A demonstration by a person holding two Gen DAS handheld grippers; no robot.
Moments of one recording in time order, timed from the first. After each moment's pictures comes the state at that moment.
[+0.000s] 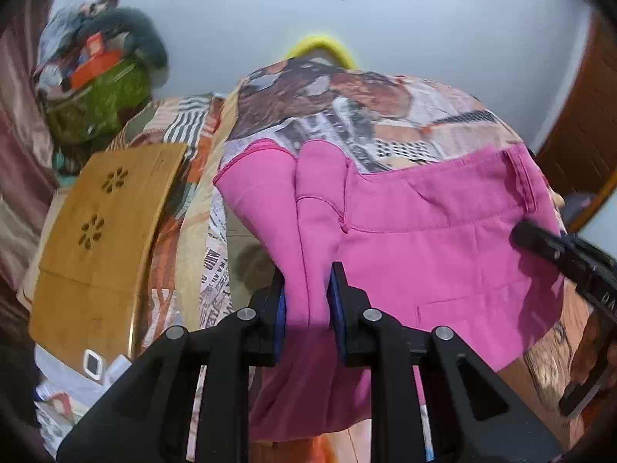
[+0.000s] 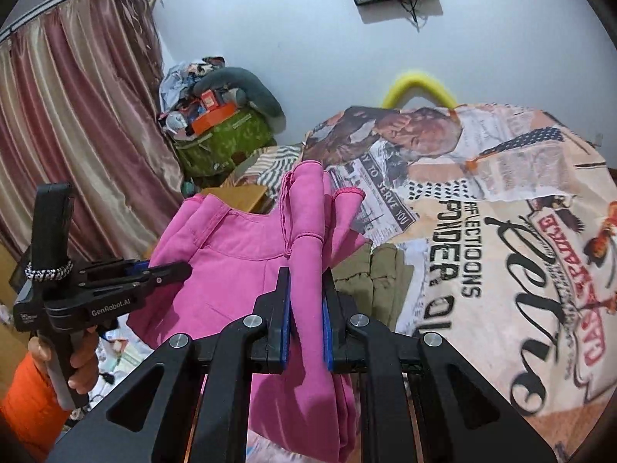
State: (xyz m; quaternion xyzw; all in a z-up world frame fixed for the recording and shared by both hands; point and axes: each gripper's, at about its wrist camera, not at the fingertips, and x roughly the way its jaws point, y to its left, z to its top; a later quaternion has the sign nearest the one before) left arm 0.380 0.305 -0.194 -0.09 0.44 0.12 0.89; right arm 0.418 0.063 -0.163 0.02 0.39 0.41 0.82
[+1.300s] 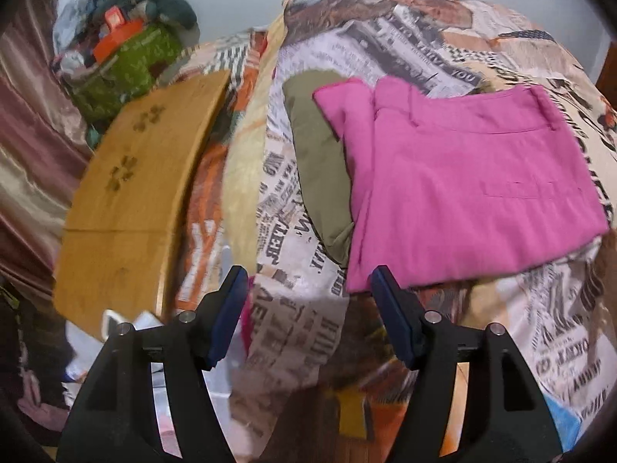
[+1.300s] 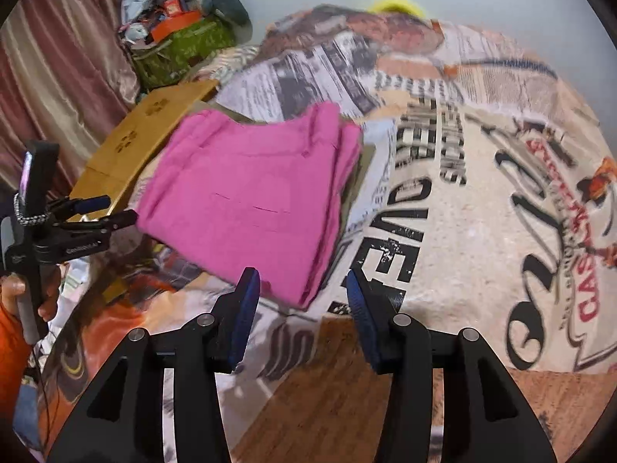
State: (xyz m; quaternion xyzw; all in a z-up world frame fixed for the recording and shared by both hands) left arm 0.341 0.328 -0.280 -0.01 0.52 0.19 0.84; right arm 0.392 0.047 -0.218 -0.11 0.48 0.36 0.79
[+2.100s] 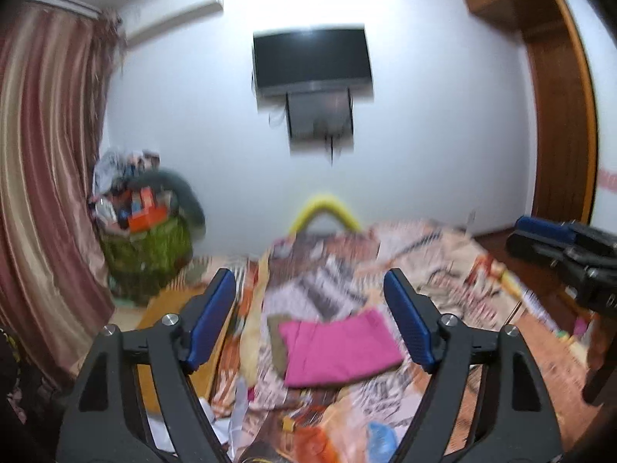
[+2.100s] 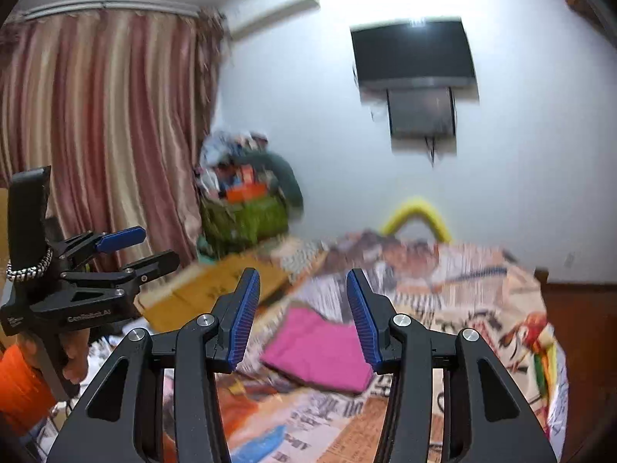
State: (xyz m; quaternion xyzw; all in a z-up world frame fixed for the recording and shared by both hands) left arm 0.139 0.169 0.023 0.03 0.14 0.15 0.98; right arm 0.211 -0.030 0.021 -0.02 0.14 0.43 0.89
